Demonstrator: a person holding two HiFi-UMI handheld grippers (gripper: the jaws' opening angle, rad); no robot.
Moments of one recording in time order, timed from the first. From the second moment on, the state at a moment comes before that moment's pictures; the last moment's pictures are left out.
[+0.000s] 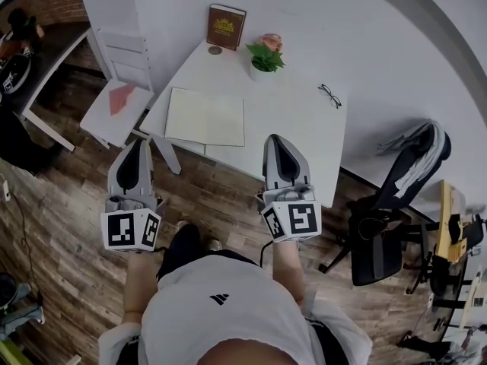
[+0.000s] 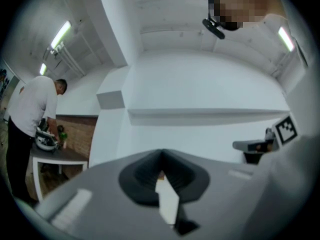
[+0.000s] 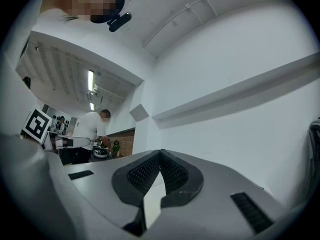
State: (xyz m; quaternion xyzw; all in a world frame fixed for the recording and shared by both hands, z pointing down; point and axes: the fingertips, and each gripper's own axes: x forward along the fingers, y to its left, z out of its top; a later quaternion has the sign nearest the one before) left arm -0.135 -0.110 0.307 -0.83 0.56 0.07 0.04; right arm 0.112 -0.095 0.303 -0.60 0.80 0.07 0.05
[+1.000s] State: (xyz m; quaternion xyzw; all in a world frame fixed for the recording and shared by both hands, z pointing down) left arm -0.135 -0.306 0.338 -0.87 0.49 0.04 0.00; right arm 0.092 -0.258 0.310 -0.64 0.76 0.06 0.04
